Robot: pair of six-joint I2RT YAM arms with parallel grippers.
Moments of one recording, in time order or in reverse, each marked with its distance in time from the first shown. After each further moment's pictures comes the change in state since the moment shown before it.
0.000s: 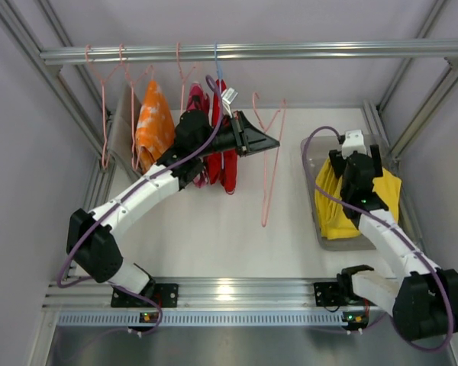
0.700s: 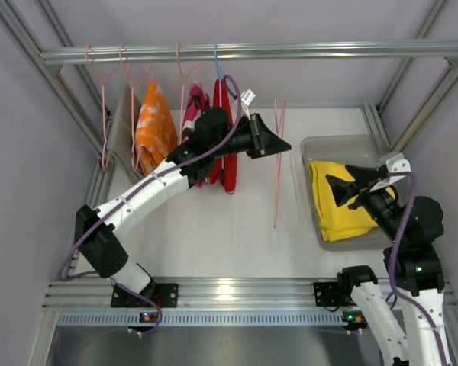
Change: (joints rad) left arm -0.099 0.042 0.129 -0.233 -0.149 0.192; right arm -0.067 -0.615 0.258 -0.576 -0.859 0.369
